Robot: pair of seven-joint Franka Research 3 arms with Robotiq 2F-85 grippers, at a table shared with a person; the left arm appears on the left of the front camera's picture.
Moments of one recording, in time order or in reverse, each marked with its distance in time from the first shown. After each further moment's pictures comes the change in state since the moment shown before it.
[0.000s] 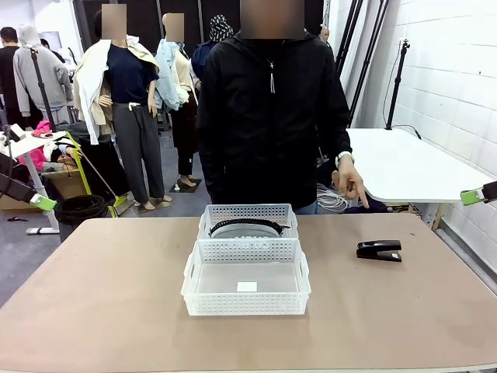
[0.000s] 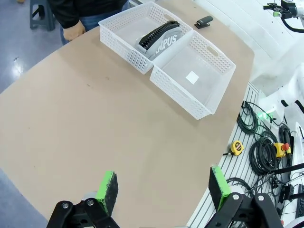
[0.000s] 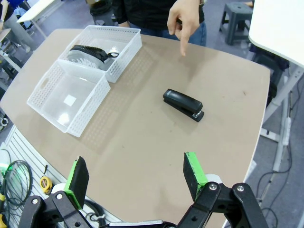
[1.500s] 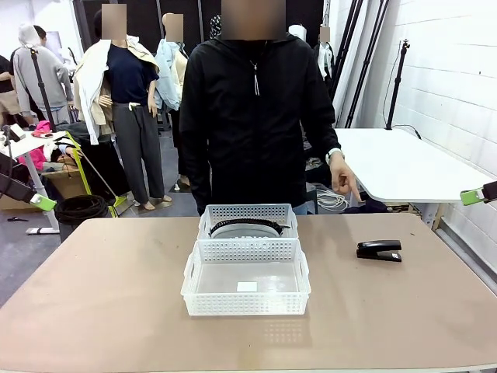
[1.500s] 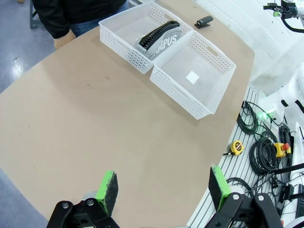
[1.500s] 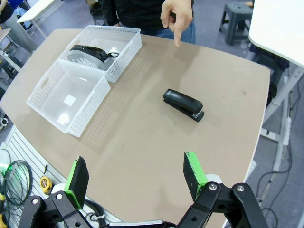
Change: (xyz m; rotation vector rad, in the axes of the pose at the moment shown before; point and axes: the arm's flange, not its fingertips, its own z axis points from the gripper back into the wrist) left arm 0.000 0.000 0.000 0.000 0.000 0.000; right arm 0.000 0.000 0.000 0.000 0.000 0.000
